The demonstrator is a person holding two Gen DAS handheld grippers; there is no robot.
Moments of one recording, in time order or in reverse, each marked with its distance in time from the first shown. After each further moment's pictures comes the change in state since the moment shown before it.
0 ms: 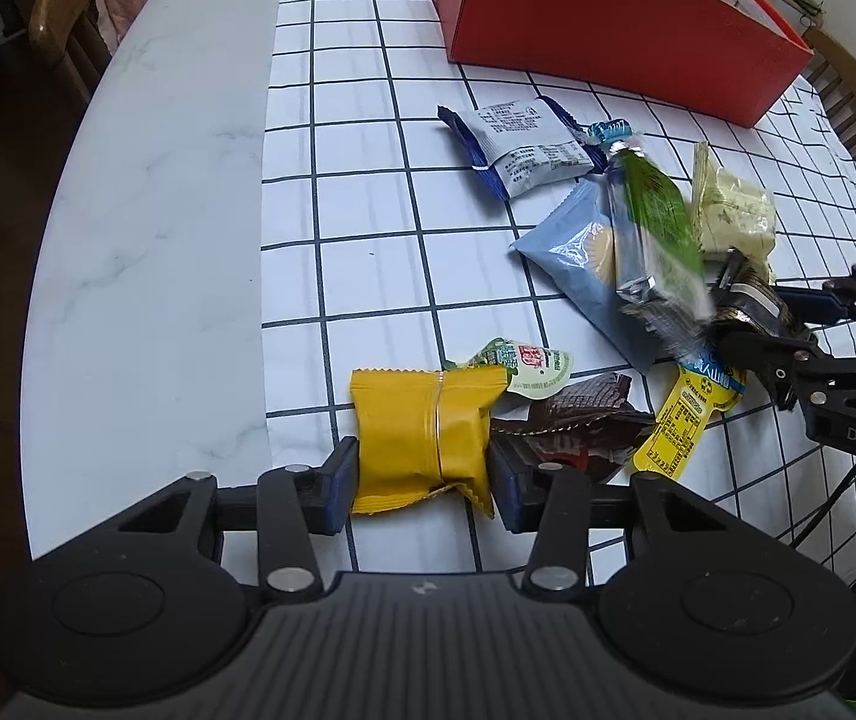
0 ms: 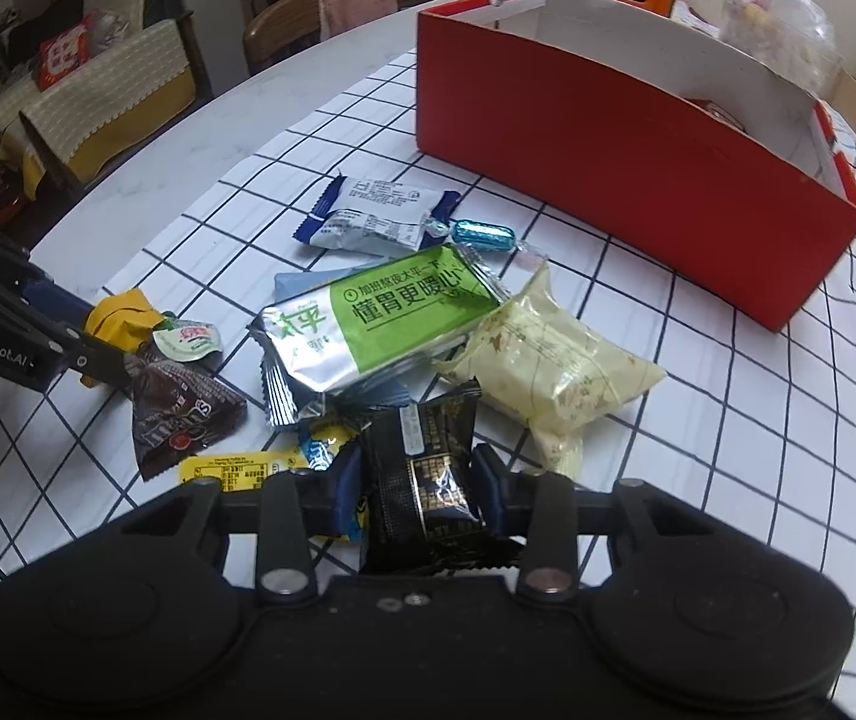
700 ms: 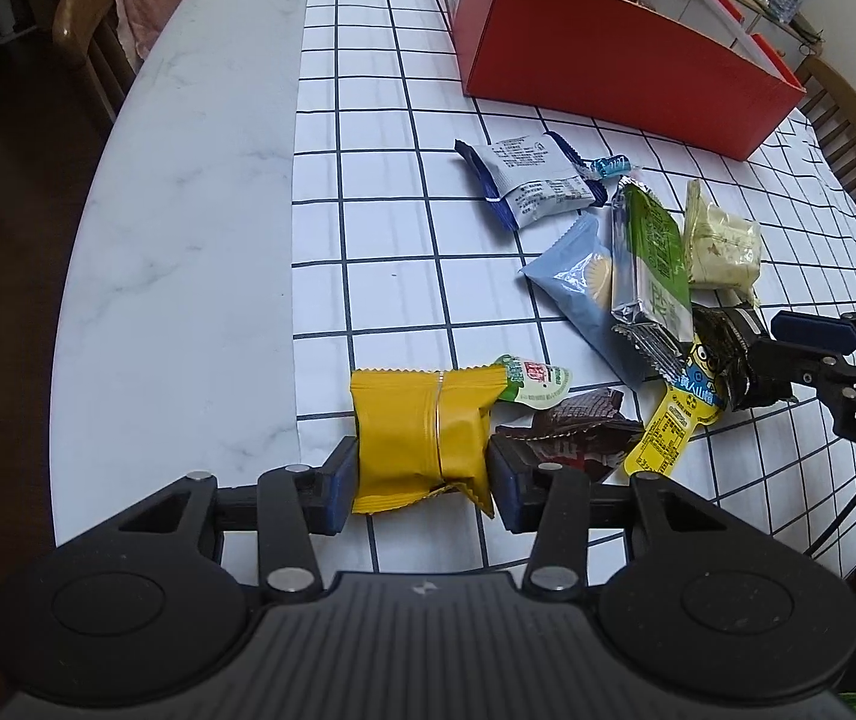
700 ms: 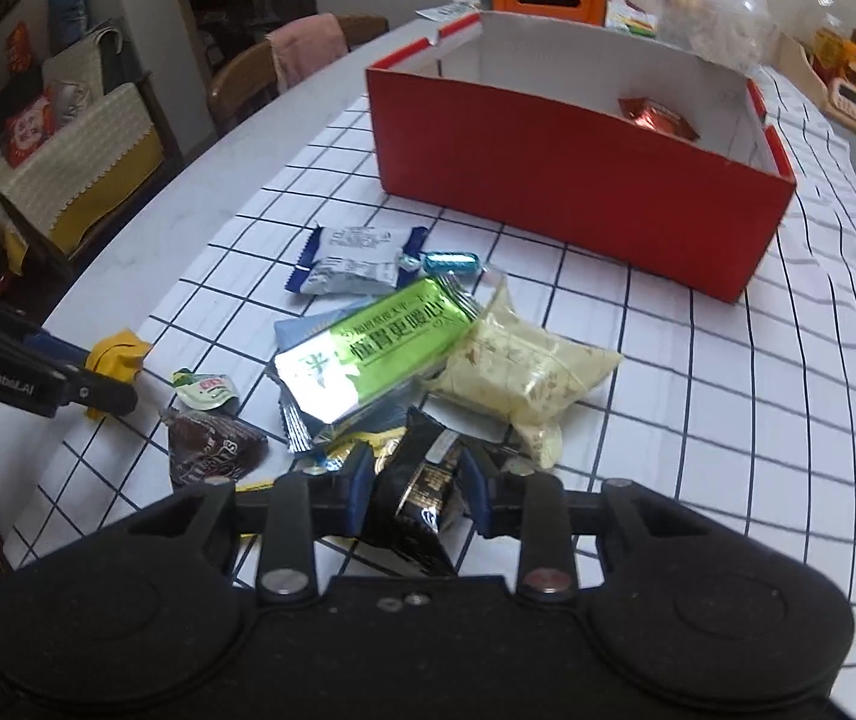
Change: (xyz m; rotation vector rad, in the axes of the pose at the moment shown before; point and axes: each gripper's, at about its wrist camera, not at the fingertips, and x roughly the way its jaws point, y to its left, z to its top) left arm -0.021 0.010 0.000 -0.028 -0.038 -0.016; right arm -0.028 -0.008 -0.002 0.149 -0.050 0.001
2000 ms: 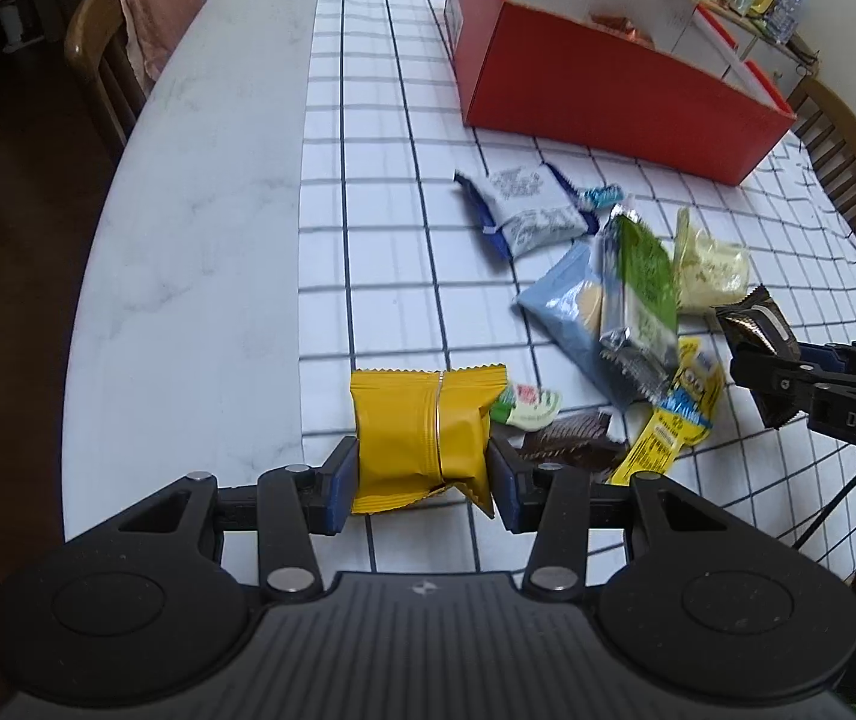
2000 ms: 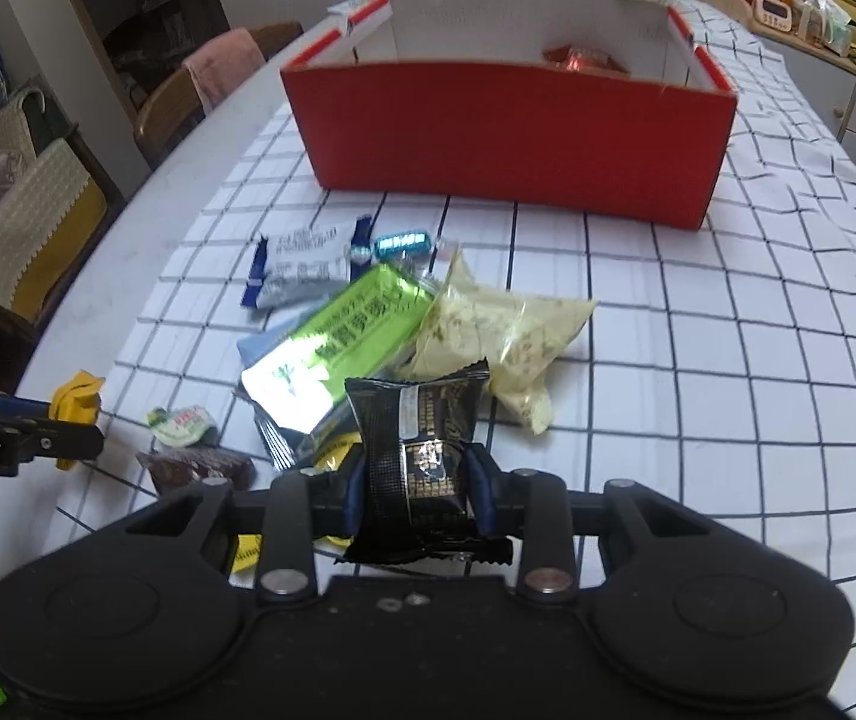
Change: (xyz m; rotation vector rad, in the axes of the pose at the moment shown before) left arm -0.015 -0.001 0.004 -0.006 -0.054 -0.001; right arm 0.002 -0.005 -0.002 0.197 0.000 -0.044
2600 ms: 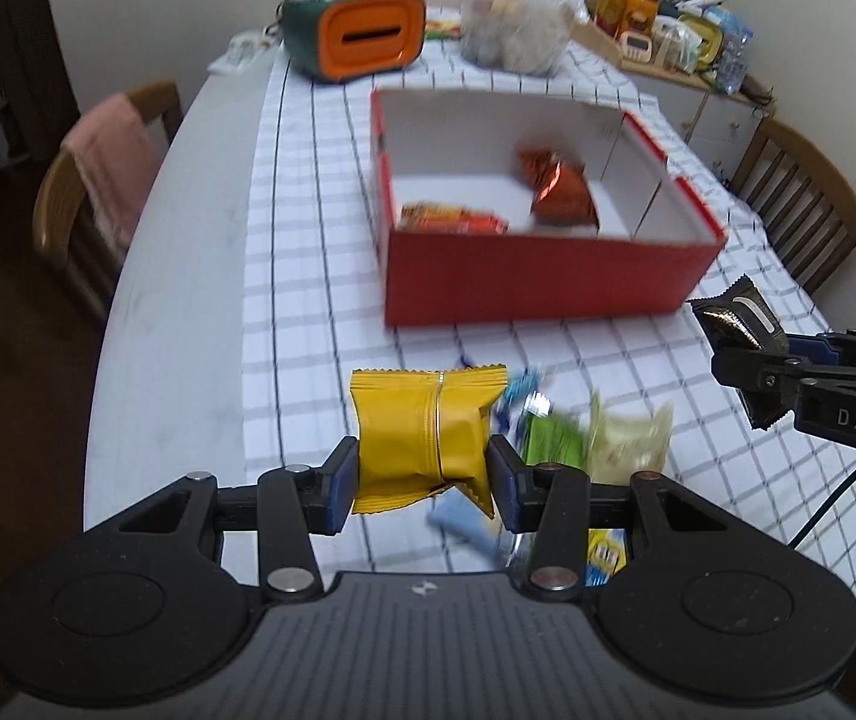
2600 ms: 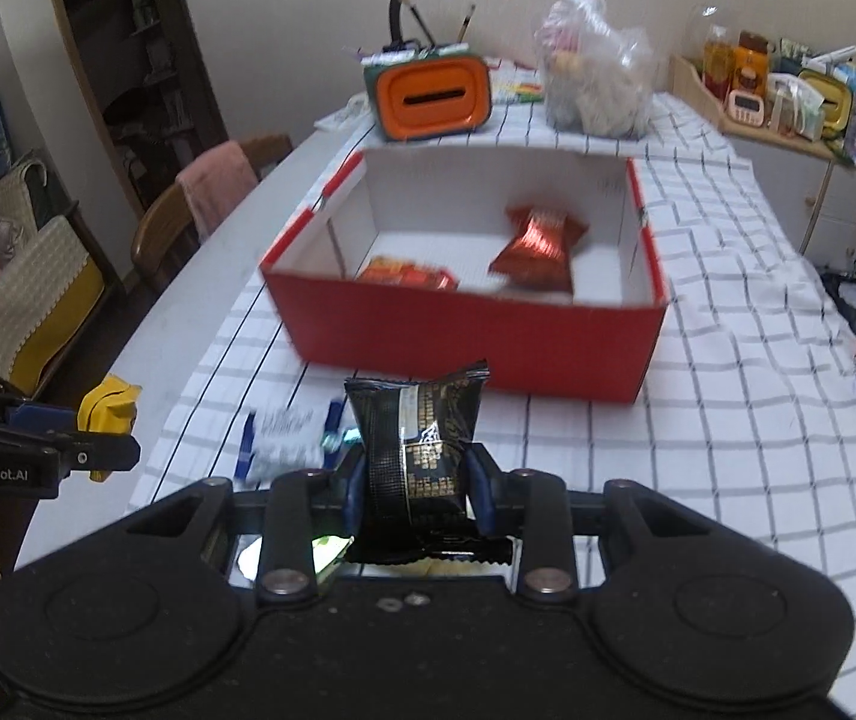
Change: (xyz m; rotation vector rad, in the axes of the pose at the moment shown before) left arm -0.040 -0.065 0.085 0.115 -0.179 0.025; right arm -0.050 -0.024 0.073 -0.003 -0.169 -0.024
